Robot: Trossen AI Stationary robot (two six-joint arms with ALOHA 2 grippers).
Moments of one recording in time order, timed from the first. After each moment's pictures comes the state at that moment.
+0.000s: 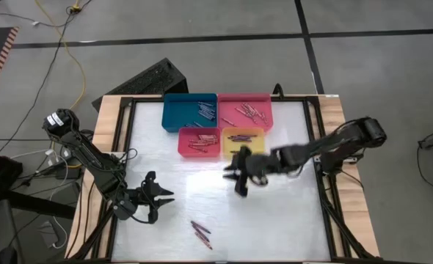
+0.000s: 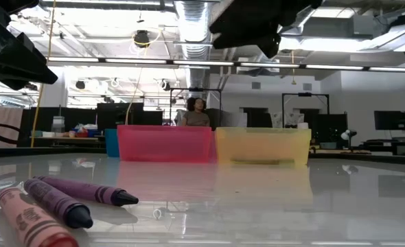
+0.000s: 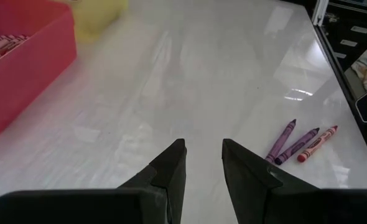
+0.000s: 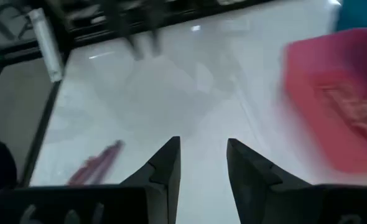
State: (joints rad) left arm -0.86 1.17 0.44 0.10 -0.82 -0.72; right arm 0.22 1.40 1.02 -0.15 0.20 0.38
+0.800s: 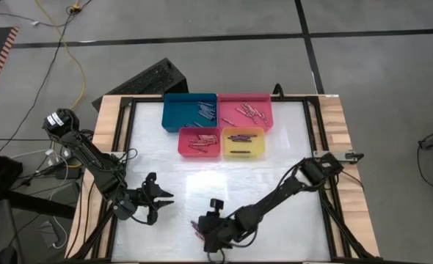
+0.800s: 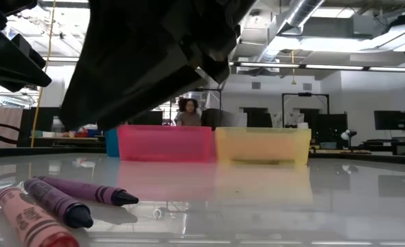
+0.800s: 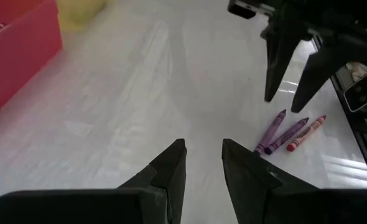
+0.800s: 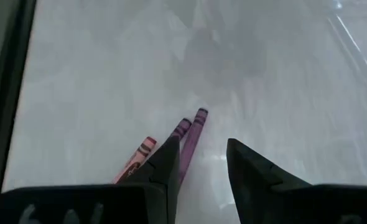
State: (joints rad) left arm -0.86 1.17 0.44 0.10 -0.77 -0.73; right arm 0.56 2.21 1.73 -0.34 0.51 0.49
